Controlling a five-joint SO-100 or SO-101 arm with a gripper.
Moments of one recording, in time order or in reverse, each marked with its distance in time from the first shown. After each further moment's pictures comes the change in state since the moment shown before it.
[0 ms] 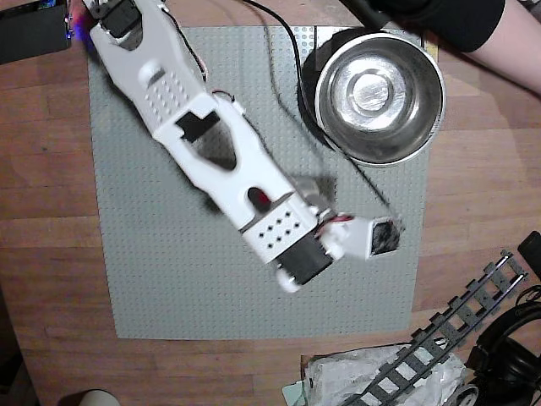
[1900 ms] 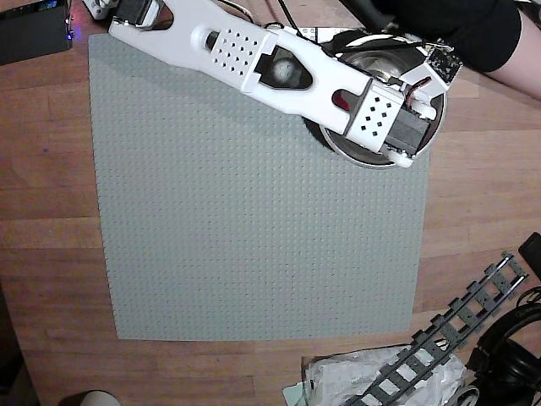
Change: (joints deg) arm -23.6 -20.9 -13.7 -1.9 -22.5
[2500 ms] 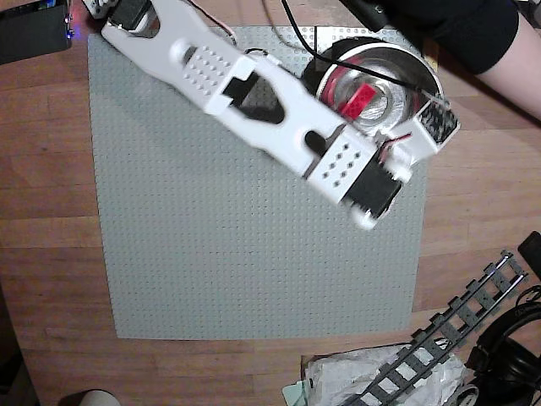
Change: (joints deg) arm 10.7 13.5 -0.6 1.9 -2.9
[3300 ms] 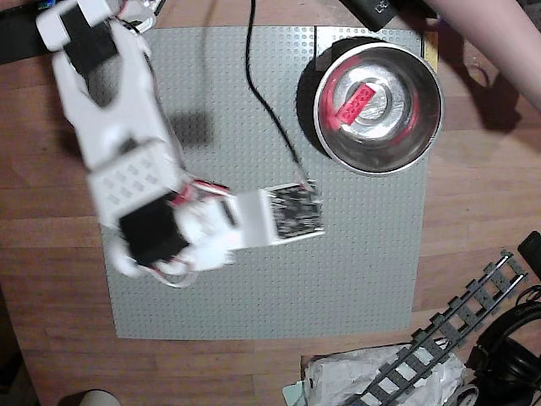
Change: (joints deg) arm 29.7 62.1 51.3 -0.5 -0.4
